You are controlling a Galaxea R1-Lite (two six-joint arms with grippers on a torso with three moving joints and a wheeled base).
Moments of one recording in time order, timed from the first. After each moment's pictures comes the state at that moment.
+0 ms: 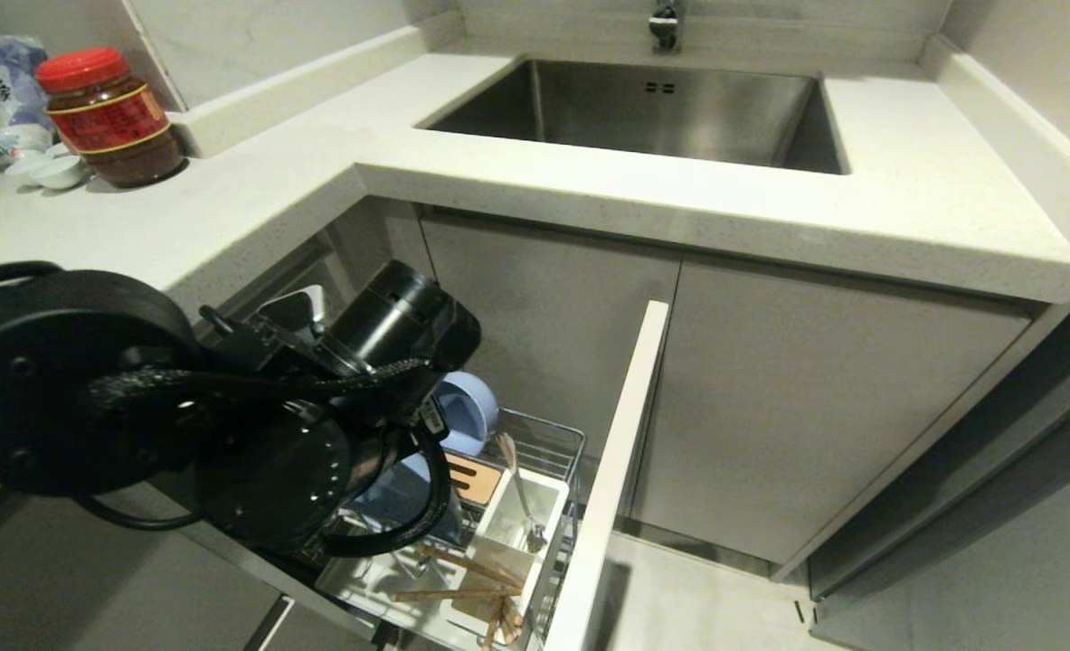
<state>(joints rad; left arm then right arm) -0.82 1.65 -1.21 0.52 0.83 -1.04 0.00 0.00 0.00 -0.08 0.00 0.02</state>
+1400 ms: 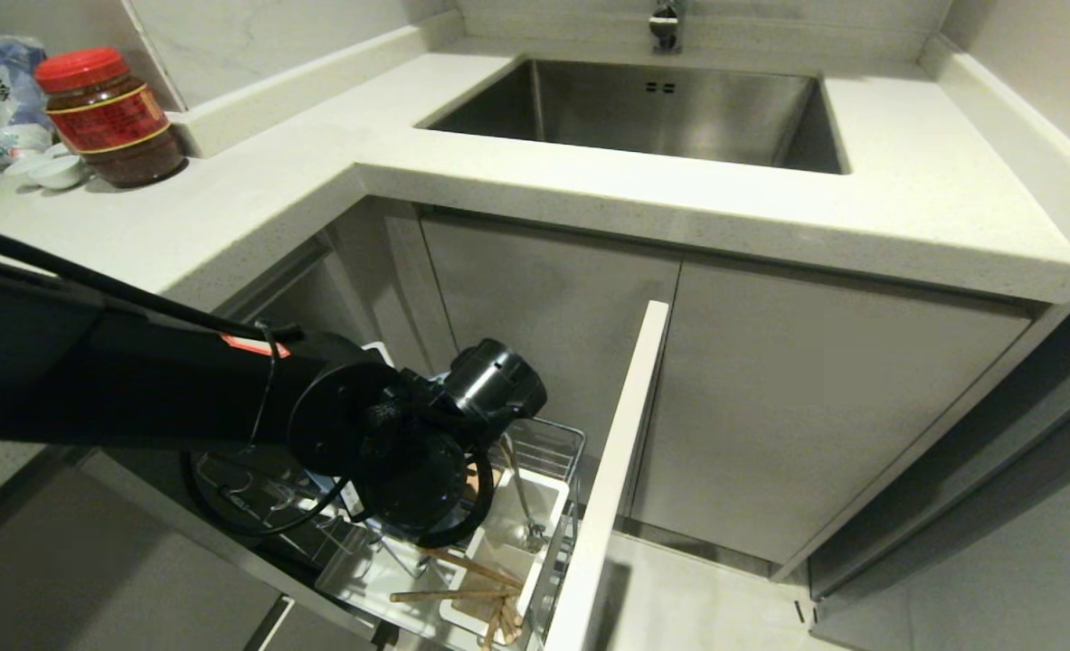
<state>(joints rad) -0.74 1.90 -1.24 0.51 0.89 -1.13 0.00 0.00 0.00 -0.08 0.00 0.02</state>
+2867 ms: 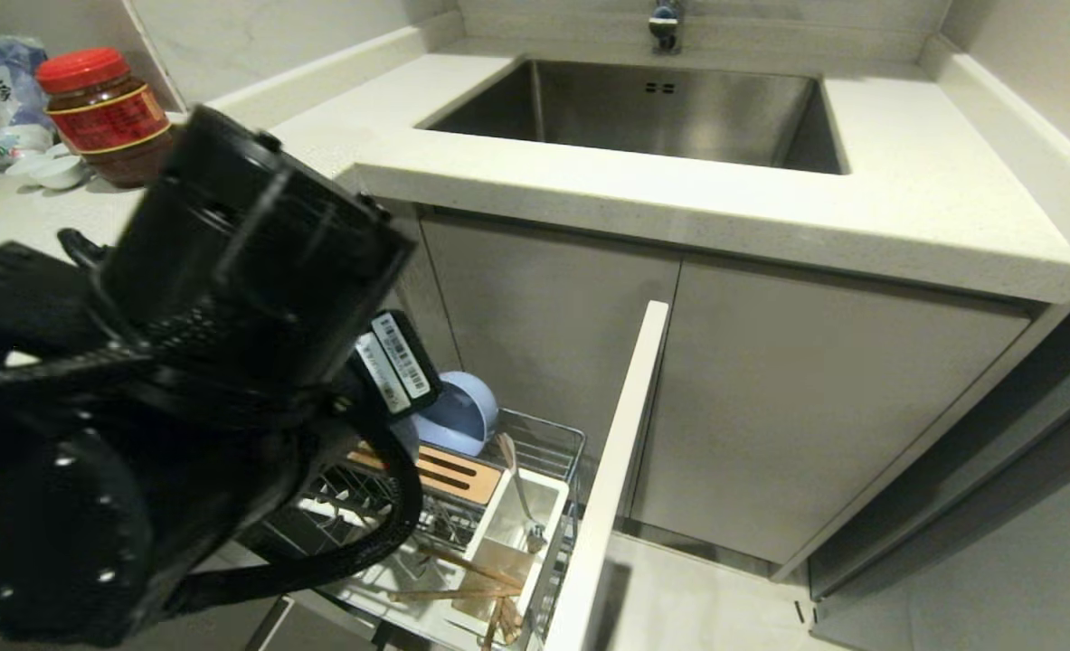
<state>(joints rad) -1.05 1.48 -1.28 0.52 0.96 -1.01 0.00 0.00 0.00 -0.08 0.00 0.02</state>
